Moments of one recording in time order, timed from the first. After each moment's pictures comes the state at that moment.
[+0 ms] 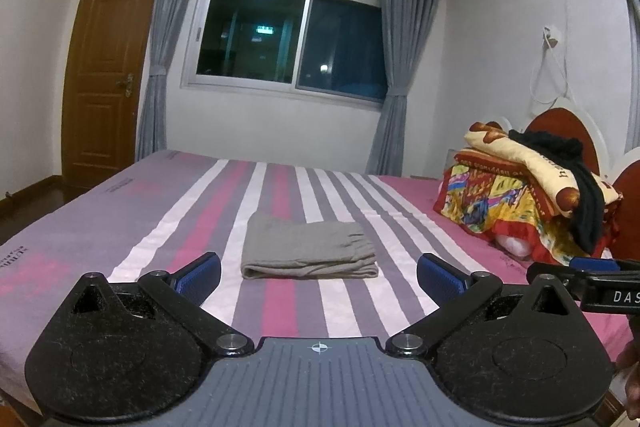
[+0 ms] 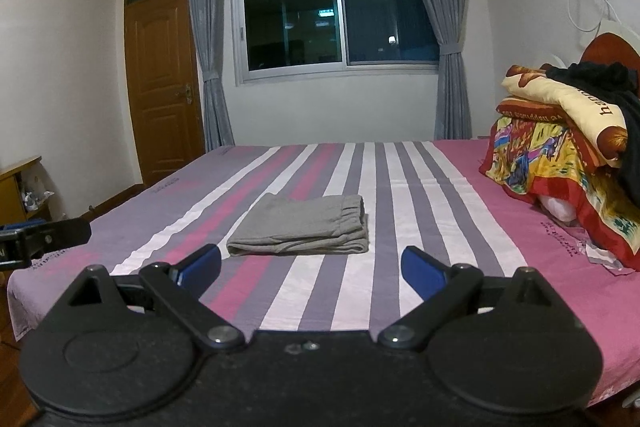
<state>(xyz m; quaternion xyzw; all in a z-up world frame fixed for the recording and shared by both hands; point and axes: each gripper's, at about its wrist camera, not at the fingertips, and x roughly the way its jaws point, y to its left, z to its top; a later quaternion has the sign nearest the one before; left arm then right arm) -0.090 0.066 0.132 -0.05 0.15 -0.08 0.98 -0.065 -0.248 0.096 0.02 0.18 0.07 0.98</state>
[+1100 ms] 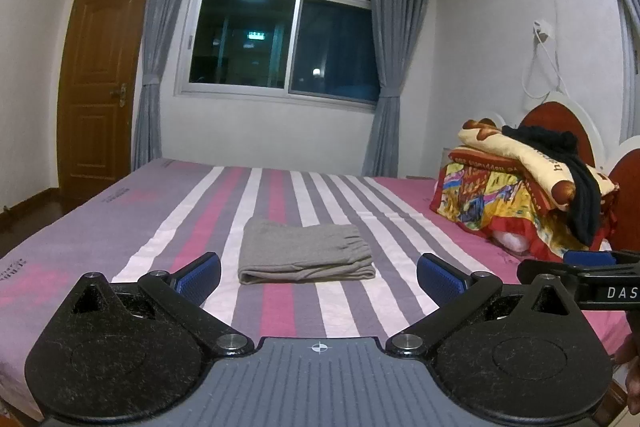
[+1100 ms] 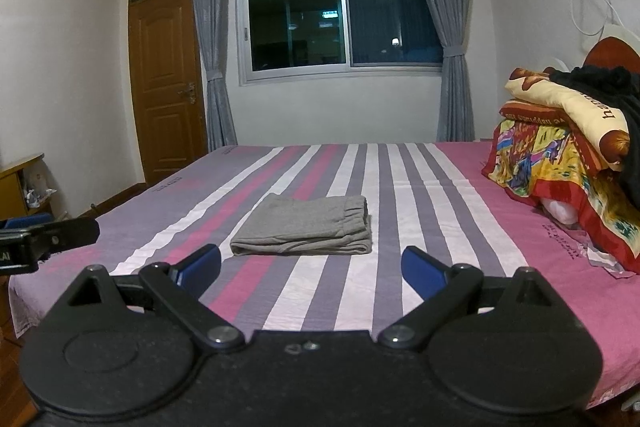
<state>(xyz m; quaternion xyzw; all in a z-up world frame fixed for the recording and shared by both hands) -0.097 0.062 0.132 -0.04 0.14 -0.09 0.99 -0.063 -0.250 0.097 0.02 0.18 0.07 0.98</state>
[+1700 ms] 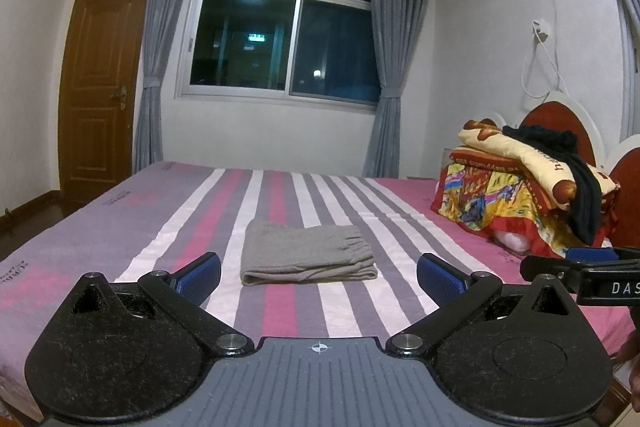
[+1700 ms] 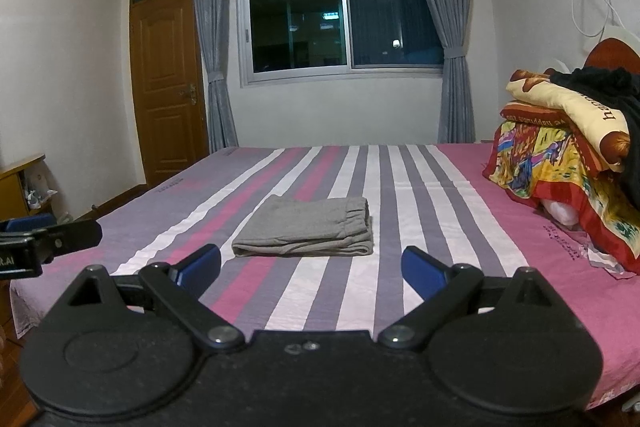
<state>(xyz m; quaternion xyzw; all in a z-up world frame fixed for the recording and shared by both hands) -0.097 0.063 0.133 -0.03 0.14 -0.09 0.99 -0.065 -0.249 0.100 0.01 0.17 0.08 0.98</state>
